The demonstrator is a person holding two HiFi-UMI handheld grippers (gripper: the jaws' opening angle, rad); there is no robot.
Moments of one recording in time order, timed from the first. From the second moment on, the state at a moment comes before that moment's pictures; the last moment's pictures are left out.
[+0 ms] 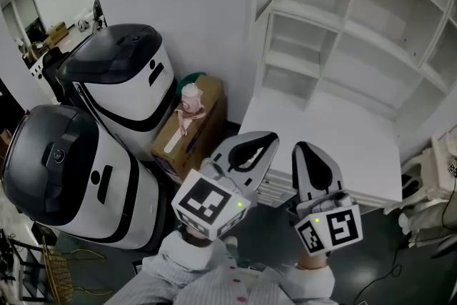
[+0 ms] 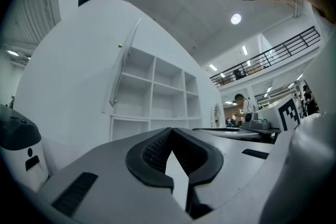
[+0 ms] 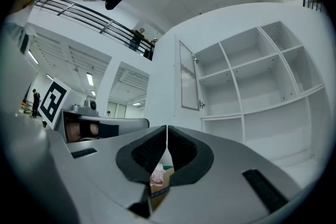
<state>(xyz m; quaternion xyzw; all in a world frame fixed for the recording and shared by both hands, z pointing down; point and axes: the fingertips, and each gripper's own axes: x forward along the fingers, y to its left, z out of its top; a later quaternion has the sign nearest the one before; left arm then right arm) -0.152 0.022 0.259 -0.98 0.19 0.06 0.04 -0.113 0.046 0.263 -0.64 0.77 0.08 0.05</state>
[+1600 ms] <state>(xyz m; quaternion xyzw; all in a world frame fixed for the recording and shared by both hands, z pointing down) 0.053 -0.183 0.252 -0.96 0.27 0.05 0.04 0.097 -0.162 0.251 -0.58 0.81 0.08 0.04</state>
